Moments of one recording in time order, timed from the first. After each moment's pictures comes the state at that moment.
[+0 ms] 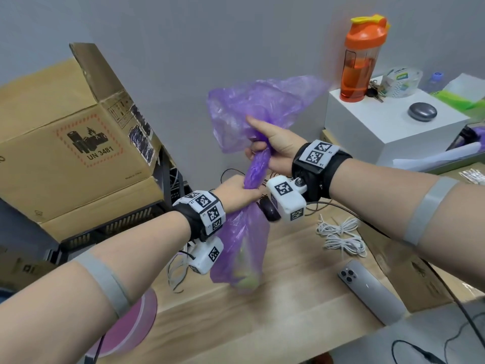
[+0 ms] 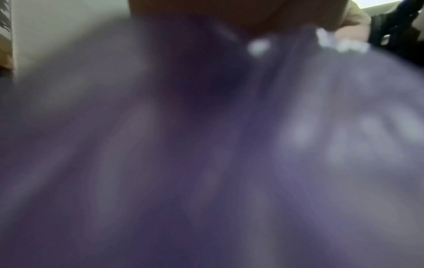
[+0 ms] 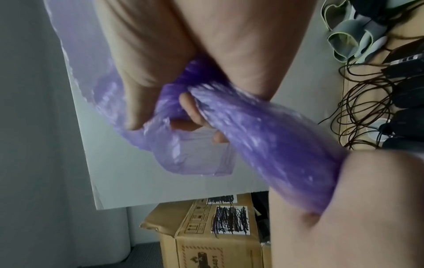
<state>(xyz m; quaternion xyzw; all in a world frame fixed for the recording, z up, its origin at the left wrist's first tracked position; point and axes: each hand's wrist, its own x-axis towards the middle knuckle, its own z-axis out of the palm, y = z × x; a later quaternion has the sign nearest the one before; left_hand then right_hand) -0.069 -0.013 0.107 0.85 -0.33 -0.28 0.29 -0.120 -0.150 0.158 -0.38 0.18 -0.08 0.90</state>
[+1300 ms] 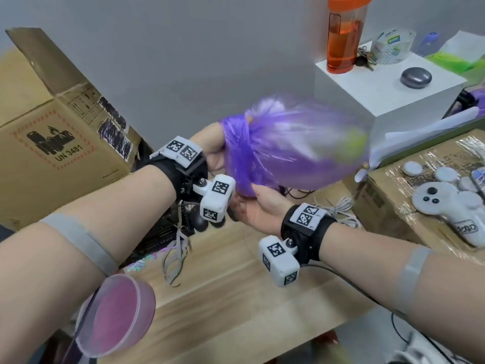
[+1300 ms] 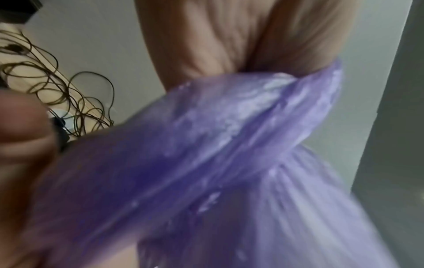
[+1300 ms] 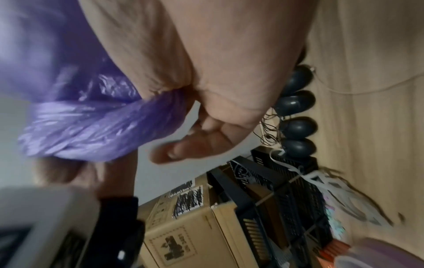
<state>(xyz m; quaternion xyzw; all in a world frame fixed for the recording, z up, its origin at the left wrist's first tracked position) -0.048 -0.075 0.153 0.63 -0.21 -0.52 0.53 -0.166 -0.100 0.039 -0.23 0.20 0.05 0.95</state>
